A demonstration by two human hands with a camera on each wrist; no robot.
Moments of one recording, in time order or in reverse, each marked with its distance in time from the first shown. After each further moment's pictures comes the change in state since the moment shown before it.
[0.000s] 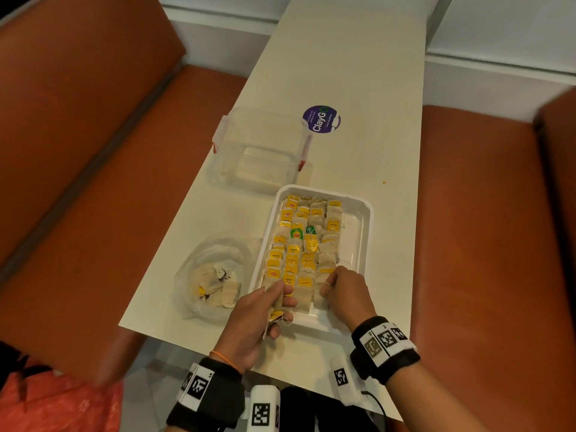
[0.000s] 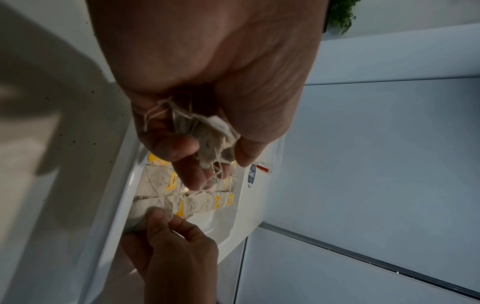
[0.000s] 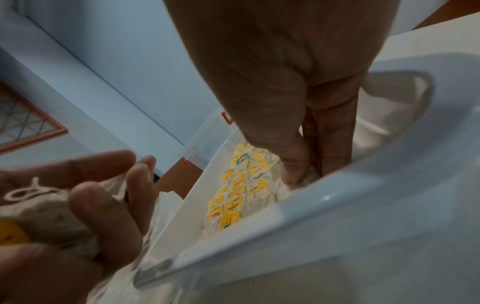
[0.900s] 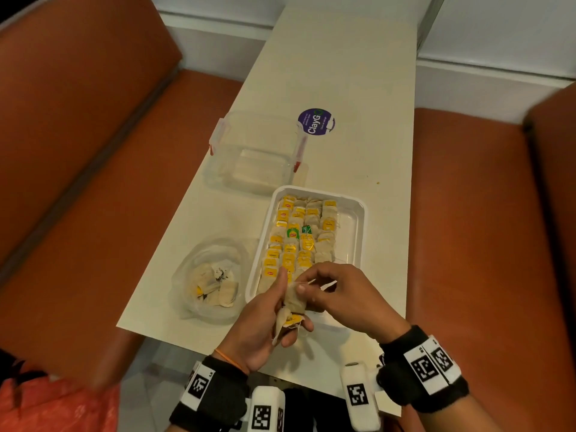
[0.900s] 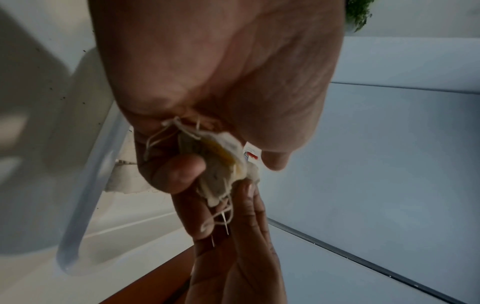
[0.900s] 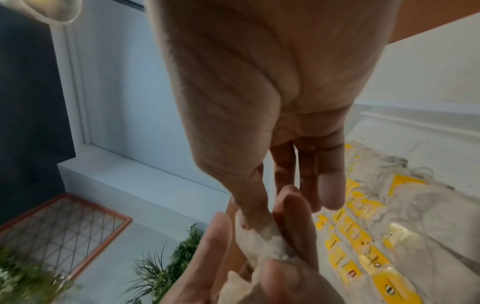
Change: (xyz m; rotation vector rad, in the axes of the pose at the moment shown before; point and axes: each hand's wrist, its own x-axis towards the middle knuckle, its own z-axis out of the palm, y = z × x) left_hand -0.021 0.014 0.020 -0.103 -0.379 -0.038; right_hand -0.068 -0.041 -0.066 0.406 -0.233 -0.345
